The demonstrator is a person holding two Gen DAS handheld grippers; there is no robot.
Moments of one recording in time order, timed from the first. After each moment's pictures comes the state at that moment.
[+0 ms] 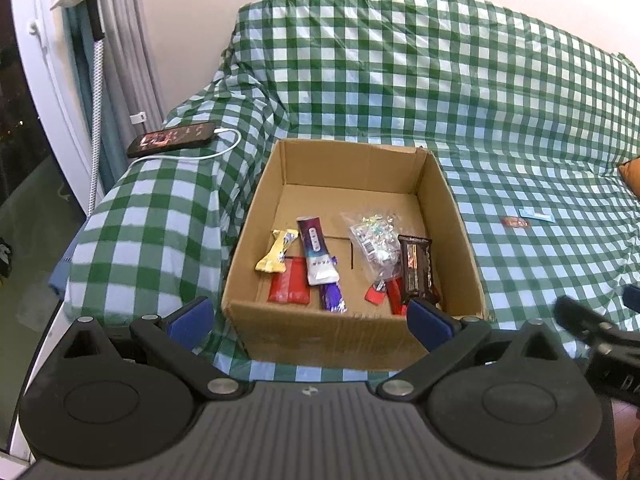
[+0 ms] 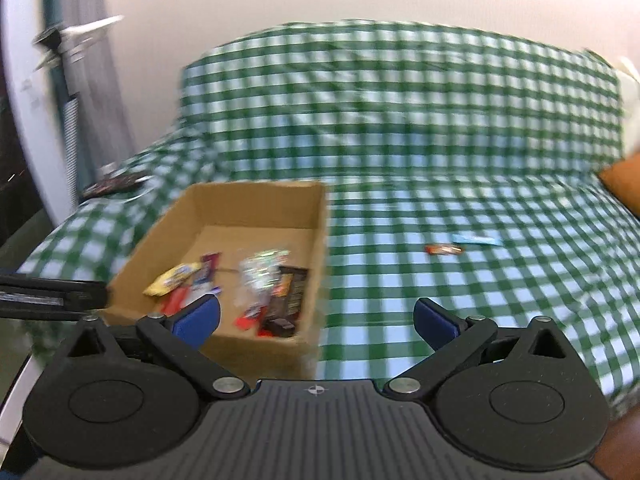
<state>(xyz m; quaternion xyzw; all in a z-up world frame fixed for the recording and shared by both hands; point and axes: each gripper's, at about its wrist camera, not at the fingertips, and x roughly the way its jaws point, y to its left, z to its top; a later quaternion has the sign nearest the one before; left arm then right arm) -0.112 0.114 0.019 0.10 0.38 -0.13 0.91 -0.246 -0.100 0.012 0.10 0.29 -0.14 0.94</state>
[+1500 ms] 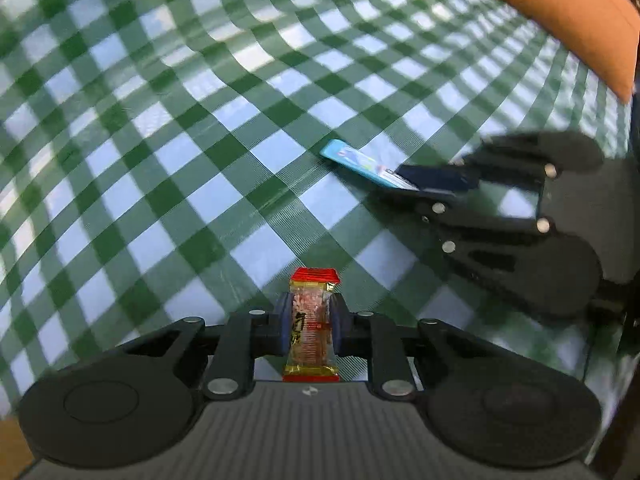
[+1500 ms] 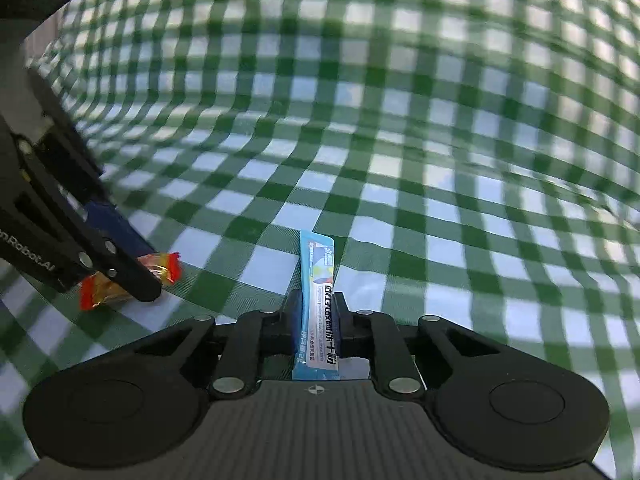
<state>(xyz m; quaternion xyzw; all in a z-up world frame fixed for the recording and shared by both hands) 0.101 -0.365 -0.196 0.30 0.46 -0.45 0.71 -0.033 -0.465 -0.228 0.00 0.33 -0.07 0.94</state>
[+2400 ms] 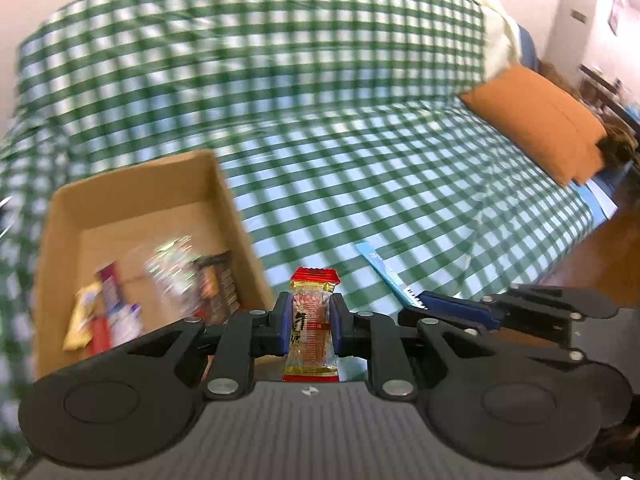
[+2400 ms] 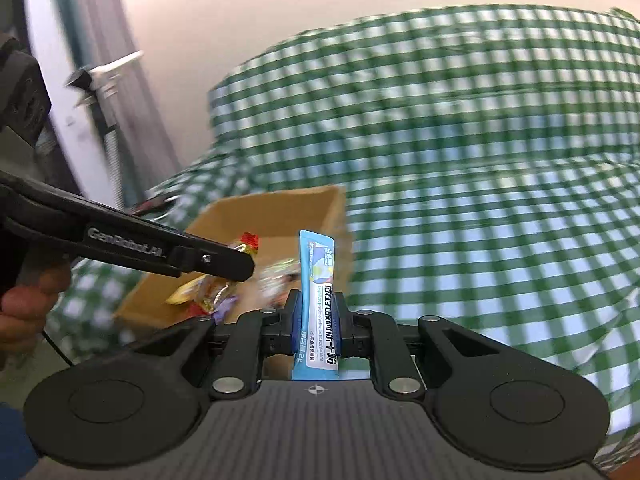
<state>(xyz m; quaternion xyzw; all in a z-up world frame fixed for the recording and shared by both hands) -0.117 0.006 0.018 0.15 0.39 -0.37 0.83 -0.262 -0.123 -0.019 0.15 0.27 0.00 0.95</state>
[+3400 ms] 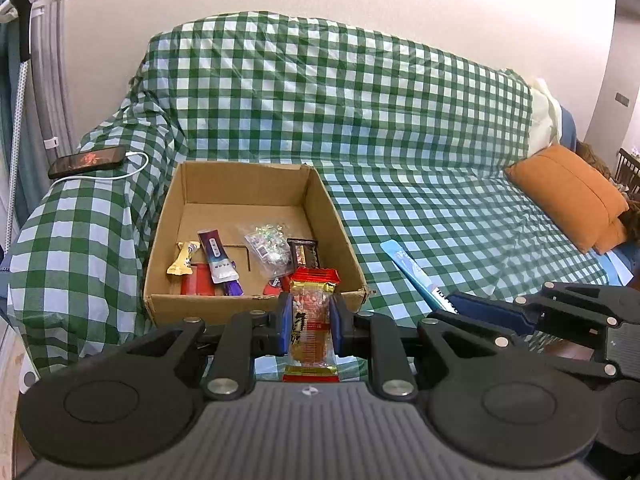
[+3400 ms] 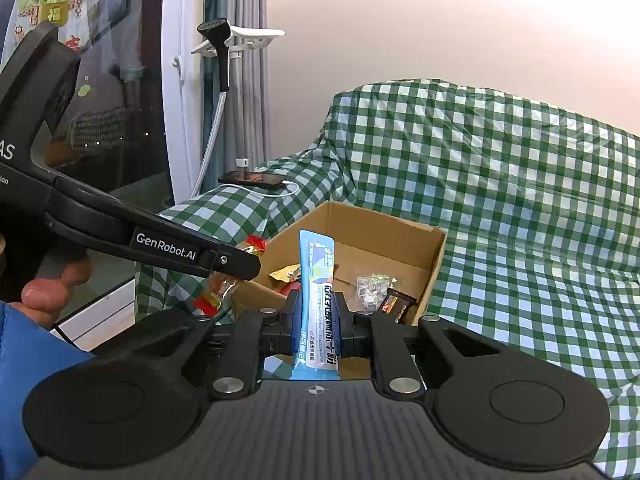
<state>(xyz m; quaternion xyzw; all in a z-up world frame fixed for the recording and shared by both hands) -0.187 0.158 0.043 0.06 0.33 -0.30 0.89 -0.309 -0.013 0.042 -0.01 0.24 0.06 0.97</state>
